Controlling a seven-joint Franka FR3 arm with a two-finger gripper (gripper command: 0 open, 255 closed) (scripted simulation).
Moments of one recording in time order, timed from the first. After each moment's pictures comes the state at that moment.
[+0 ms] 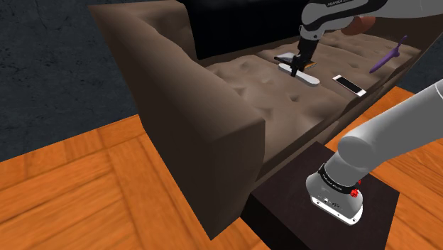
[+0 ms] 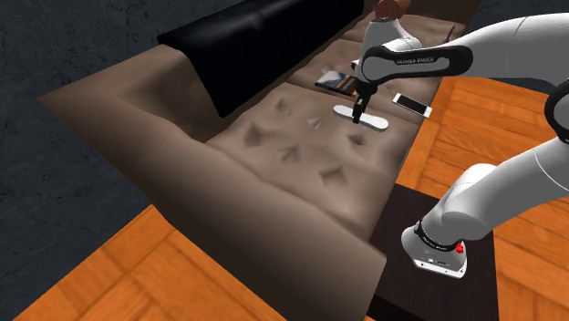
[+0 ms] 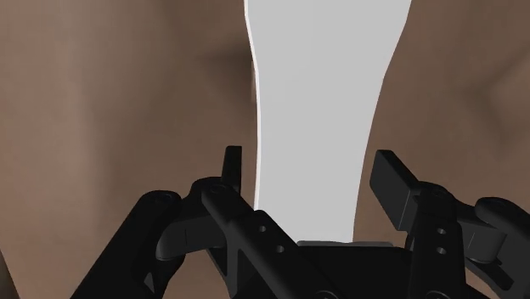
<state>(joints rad) -0.29 -0.28 -0.25 -2.27 -0.08 1.96 -0.45</state>
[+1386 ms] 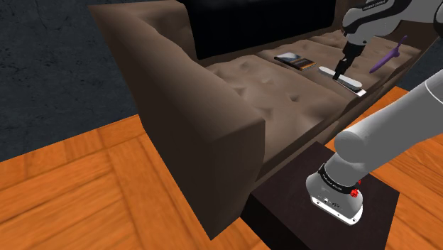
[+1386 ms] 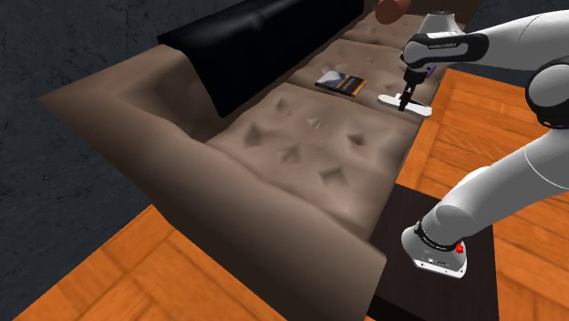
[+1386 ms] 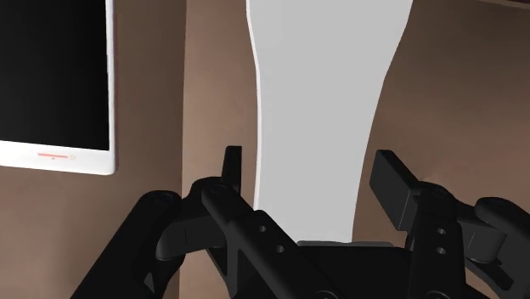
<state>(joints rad) -0.46 -0.20 -0.55 -2.21 -0.14 2.00 -0.89</state>
